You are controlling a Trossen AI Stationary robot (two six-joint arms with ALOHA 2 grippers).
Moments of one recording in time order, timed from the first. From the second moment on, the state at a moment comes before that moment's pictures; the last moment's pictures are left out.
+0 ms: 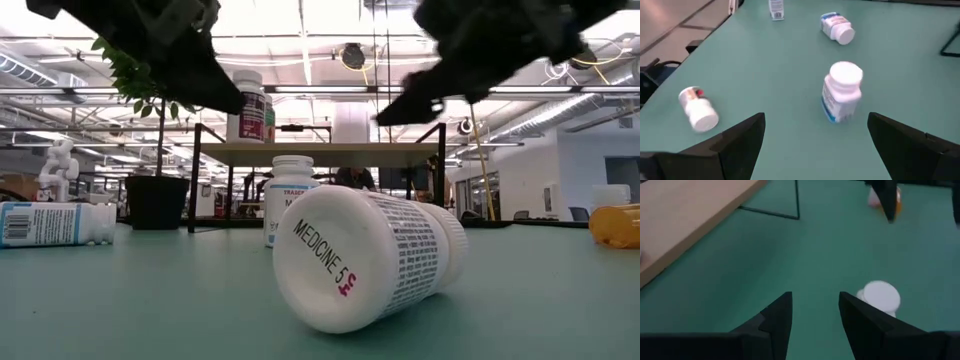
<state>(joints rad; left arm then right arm) -0.26 1.24 0.69 -0.08 -0.57 -0.32 0.19 1.40 0.63 0.25 -0.03 0.03</state>
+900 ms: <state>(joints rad) -0.26 1.14 0.69 -0.23 -0.57 -0.38 0.04 1.86 0.99 0.26 -0.19 -0.09</state>
